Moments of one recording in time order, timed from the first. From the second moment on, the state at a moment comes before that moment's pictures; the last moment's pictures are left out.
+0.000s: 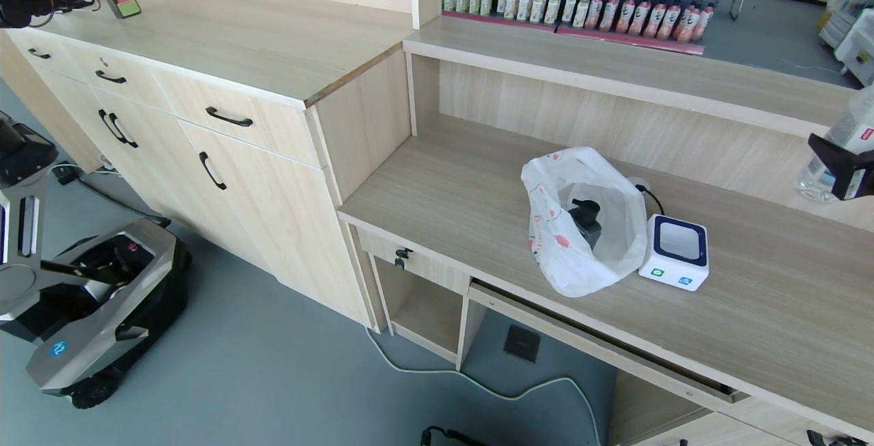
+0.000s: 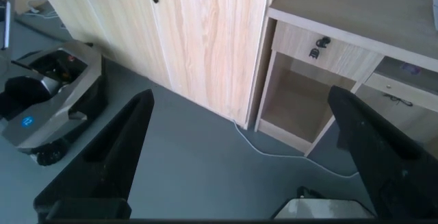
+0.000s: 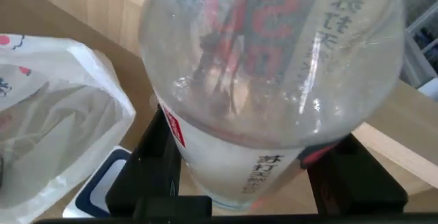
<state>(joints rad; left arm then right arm) 0.00 0.00 0.00 -0.05 0.04 0.00 -0.38 1.67 -0.77 -1.14 0.31 -0.36</state>
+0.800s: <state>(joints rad) 0.00 0.00 0.00 -0.05 0.04 0.00 -0.18 2.14 -0.95 -1.33 0.26 -0.12</state>
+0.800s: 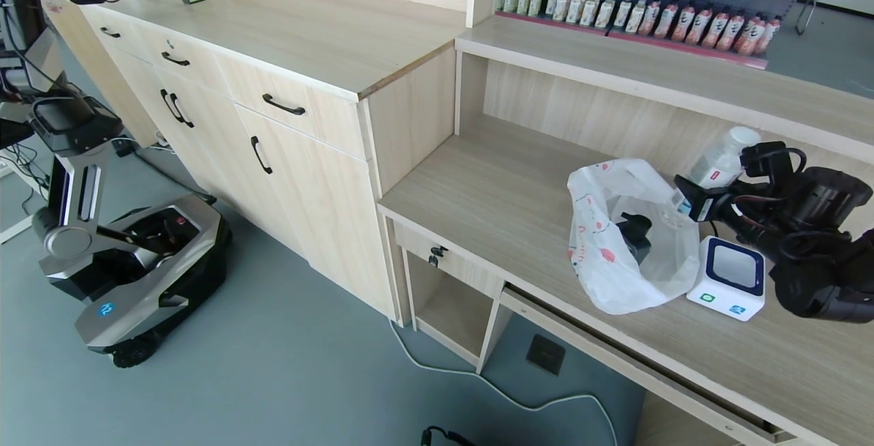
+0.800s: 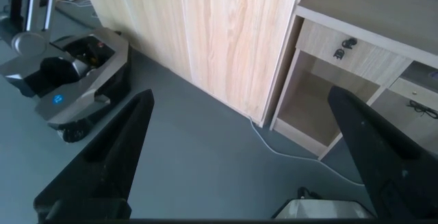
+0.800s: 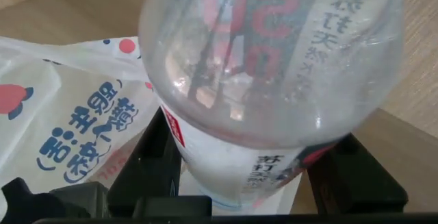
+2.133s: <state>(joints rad) 0.00 0.00 0.00 -0.05 0.04 0.00 -0.16 2.34 -1.00 -1.39 0.27 -0.11</state>
